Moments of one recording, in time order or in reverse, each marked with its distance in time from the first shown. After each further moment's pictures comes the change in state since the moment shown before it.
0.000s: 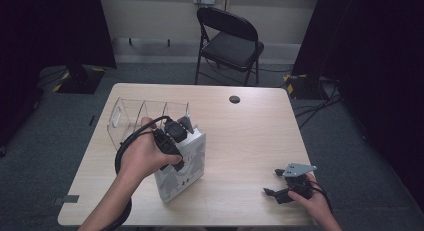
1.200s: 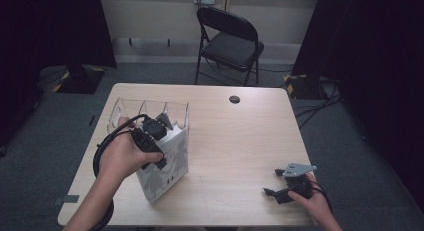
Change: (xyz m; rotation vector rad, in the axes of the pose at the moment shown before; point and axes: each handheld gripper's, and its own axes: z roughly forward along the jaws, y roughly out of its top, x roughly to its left) left arm 0.027 -0.032 -0.011 -0.014 0.025 -0.126; right arm 0.000 0.000 0.000 0.000 0.001 -0.001
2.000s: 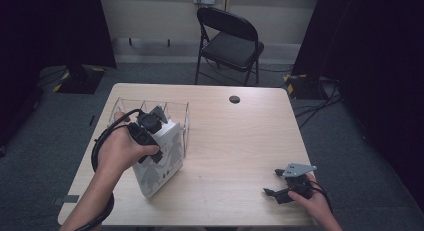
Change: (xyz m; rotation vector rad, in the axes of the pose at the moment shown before) left arm 0.018 0.006 -0.001 0.005 0.023 -0.054; right arm 0.000 0.000 0.000 0.000 0.001 0.000
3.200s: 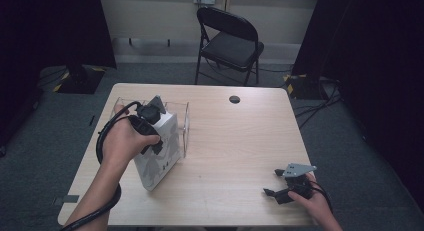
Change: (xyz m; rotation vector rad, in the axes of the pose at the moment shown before) left arm 0.015 0.016 0.000 -0.009 0.021 -0.091; right arm 0.000 0.000 0.000 -0.001 0.004 -0.005
